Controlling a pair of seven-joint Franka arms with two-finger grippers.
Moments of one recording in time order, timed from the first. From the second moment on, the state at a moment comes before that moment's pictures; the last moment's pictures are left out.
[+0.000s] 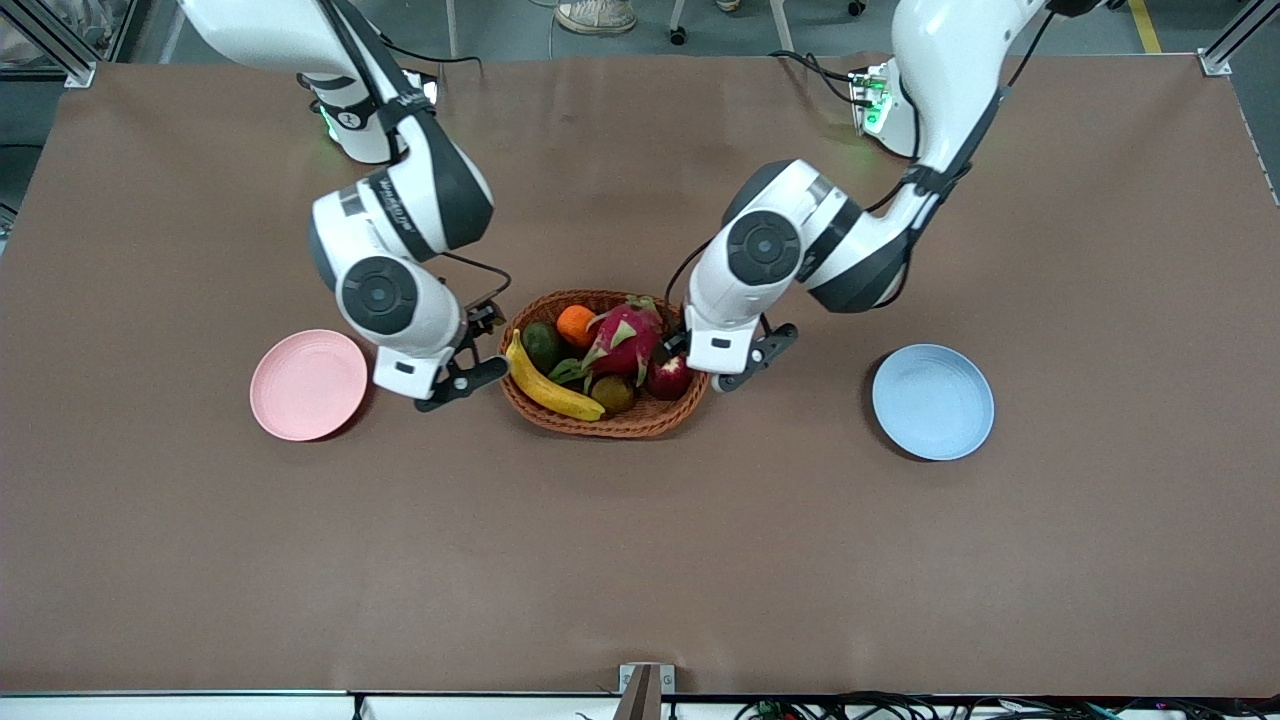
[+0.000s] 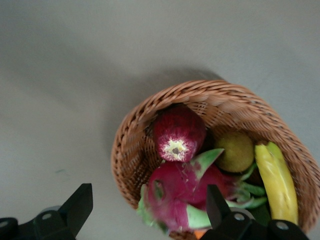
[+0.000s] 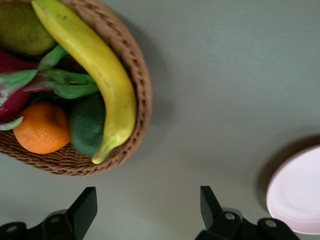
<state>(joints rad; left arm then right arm) -0.37 0.58 -0.39 -1.58 0.00 2.10 -1.42 0.48 0.41 0.01 -1.70 0.04 1.84 -0.02</state>
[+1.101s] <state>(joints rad) -0.40 0.71 -0.39 -1.61 0.01 2.31 -1.56 0.53 0.50 0.01 -1.70 0.09 1.87 -0.02</state>
